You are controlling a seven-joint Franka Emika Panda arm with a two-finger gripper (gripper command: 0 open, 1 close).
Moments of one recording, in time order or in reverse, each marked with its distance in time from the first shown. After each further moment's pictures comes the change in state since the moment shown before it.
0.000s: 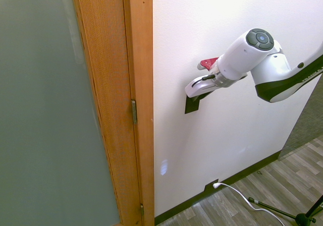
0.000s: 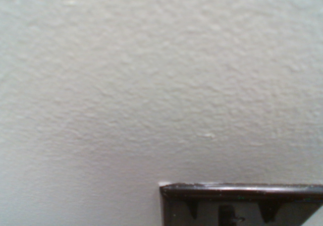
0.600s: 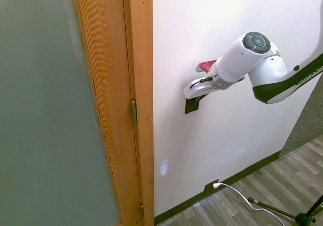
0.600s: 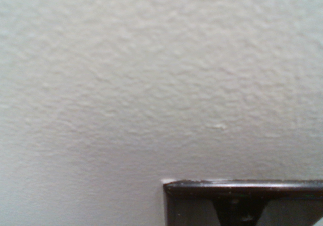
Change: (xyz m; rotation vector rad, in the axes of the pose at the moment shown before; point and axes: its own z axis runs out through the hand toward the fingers) arm -0.004 0.000 0.012 -0.007 -0.006 0.010
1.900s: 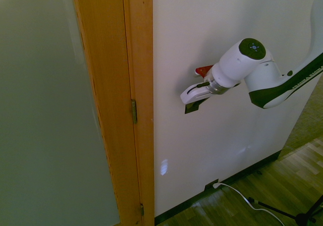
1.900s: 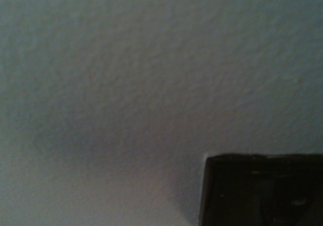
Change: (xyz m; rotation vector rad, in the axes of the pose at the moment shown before) arm -0.013 0.001 0.016 0.019 -0.042 -0.006
